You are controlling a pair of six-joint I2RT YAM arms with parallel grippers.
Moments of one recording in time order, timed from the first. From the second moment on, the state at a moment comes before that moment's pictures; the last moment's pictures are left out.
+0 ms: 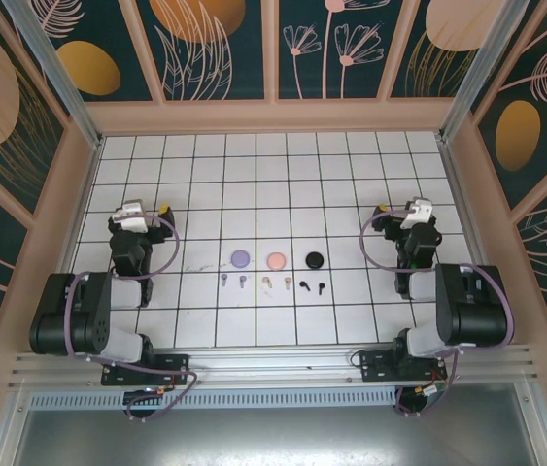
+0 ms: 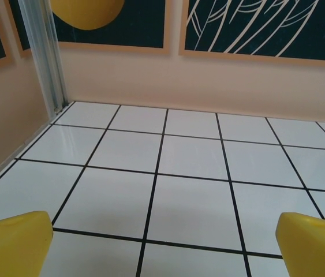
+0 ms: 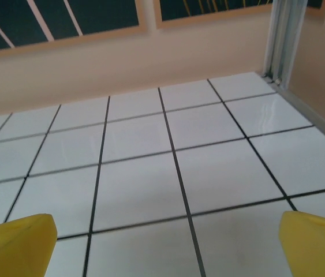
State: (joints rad) left arm 0.02 1.41 0.25 1.04 -0.06 -0.08; right arm -0.01 1.39 0.28 0.93 0.04 0.12
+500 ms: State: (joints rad) left arm 0.02 1.25 0.58 0.49 0.02 -0.40; right arm 0.04 1.20 0.77 0.05 0.04 0.45
